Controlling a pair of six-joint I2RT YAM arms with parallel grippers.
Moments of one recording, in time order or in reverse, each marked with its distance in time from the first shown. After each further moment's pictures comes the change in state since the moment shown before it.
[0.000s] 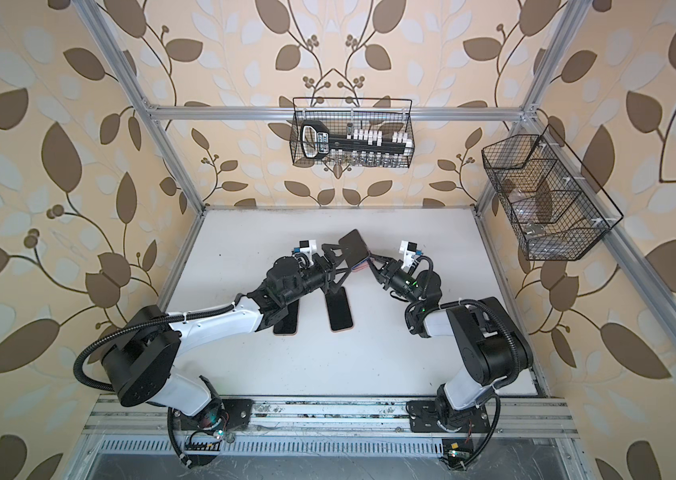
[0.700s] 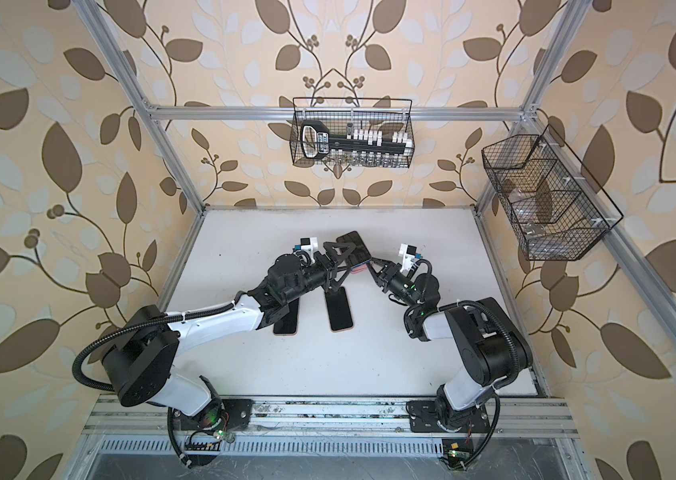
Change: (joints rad) left arm 0.000 0.000 0.034 -0.039 -0.006 0.027; right arm 0.025 0.000 -0.029 0.006 0.041 -0.039
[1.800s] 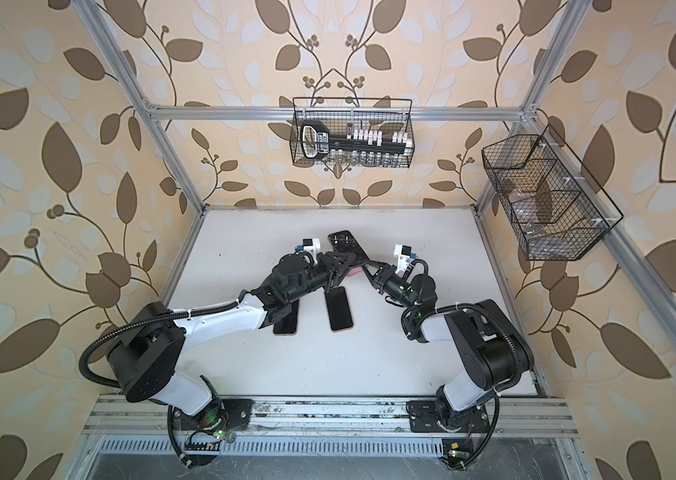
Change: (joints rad) left arm 0.001 0.031 0.011 -0.016 -0.002 0.042; right arm 0.040 -0.020 0.000 -0.023 0.002 -0.048
